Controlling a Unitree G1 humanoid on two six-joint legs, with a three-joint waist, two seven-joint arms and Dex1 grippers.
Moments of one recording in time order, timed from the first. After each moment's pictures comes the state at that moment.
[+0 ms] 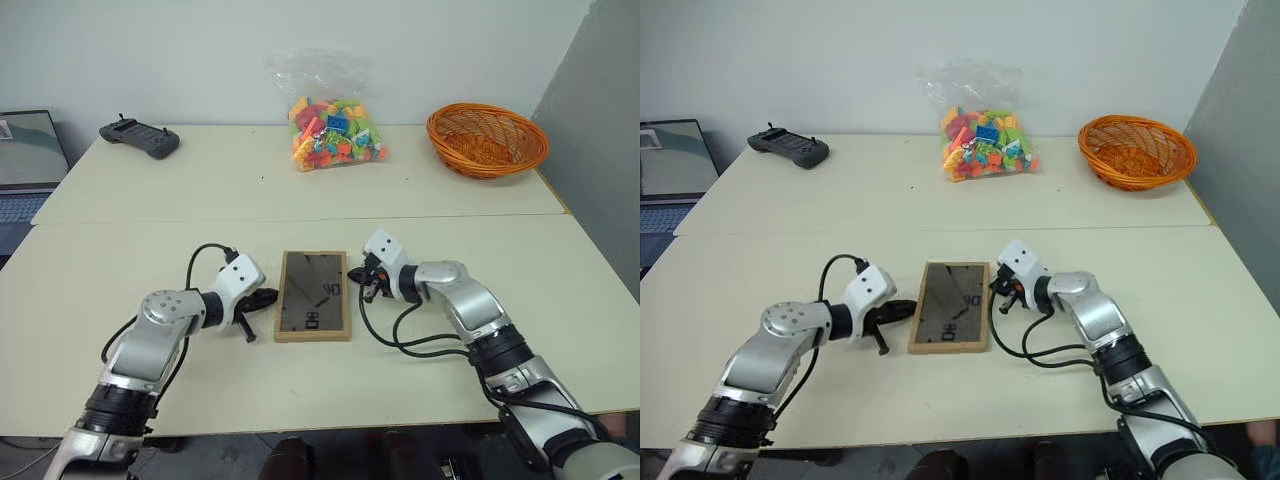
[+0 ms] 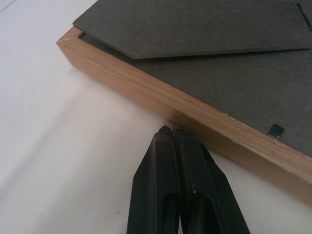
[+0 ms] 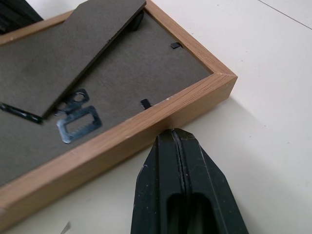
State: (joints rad) left arm -0.28 0.67 -0.07 -0.06 -0.12 0.47 -0.91; right arm -0.66 -0.30 0.32 0.20 0.09 0.56 0.78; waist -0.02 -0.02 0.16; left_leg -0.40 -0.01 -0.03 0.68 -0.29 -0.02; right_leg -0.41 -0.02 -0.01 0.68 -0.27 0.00
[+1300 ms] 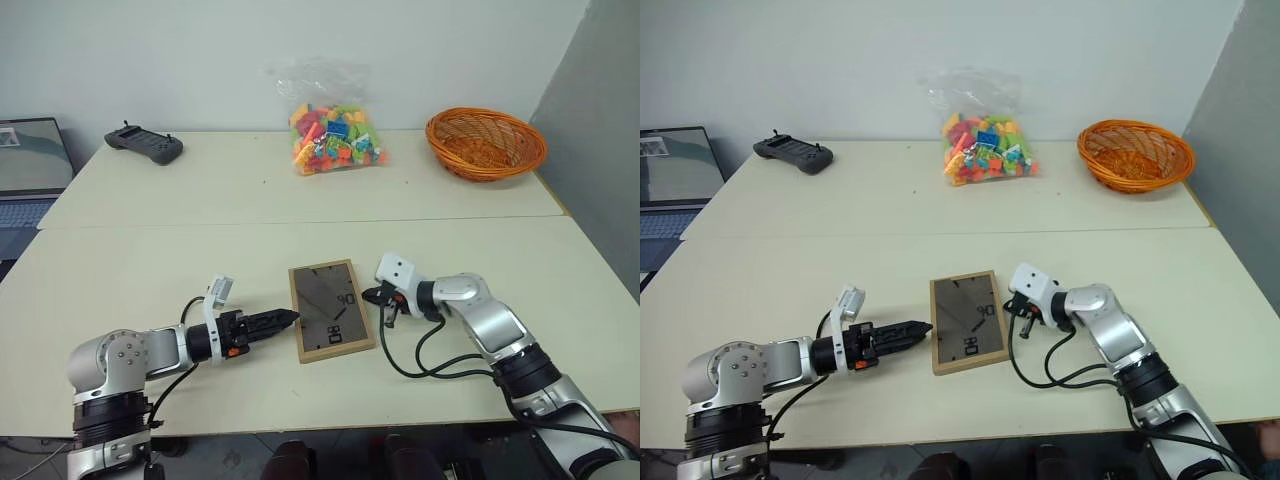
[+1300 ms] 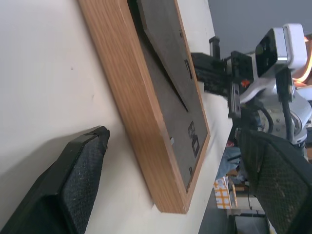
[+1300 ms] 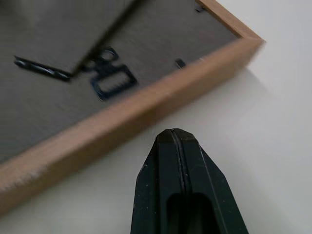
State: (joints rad) left arm -0.30 0.44 0.38 -0.01 -0.80 1.50 -0.76; right arm -0.55 -0.41 0.37 0.09 0.00 0.48 0.88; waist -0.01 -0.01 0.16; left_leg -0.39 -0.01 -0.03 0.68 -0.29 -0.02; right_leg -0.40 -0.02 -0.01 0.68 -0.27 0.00
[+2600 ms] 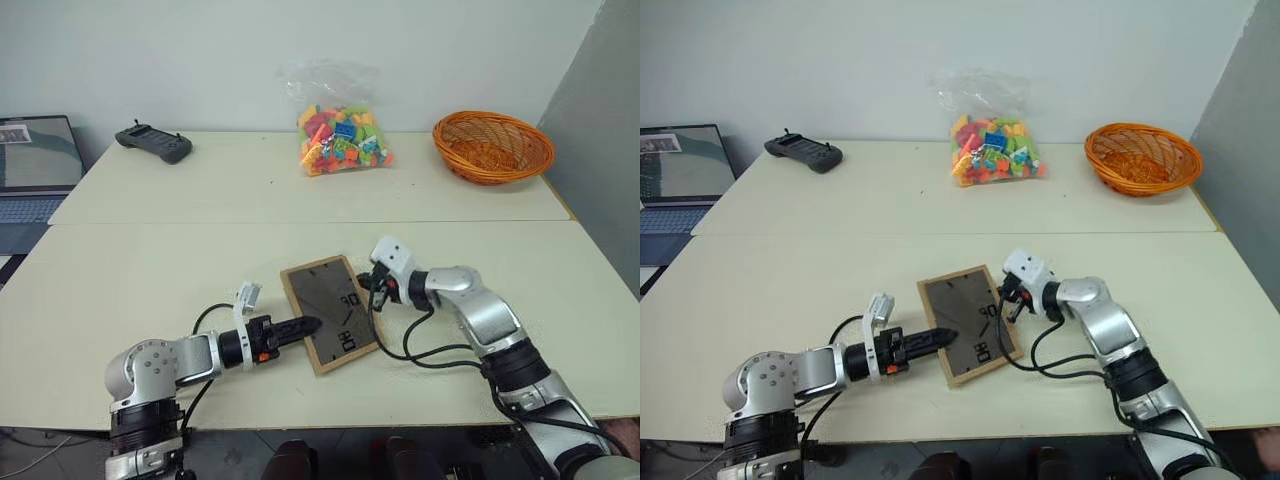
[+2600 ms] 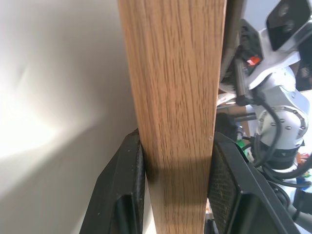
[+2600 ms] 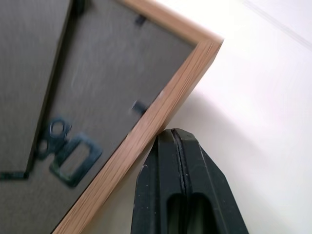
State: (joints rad) left arm -0.31 0.31 0.39 -0.04 -0.91 1.51 -0.59; right arm -0.62 -0.36 0.25 0.07 0.08 0.59 0.81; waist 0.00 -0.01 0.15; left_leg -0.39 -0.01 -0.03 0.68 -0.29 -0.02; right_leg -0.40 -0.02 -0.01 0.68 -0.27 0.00
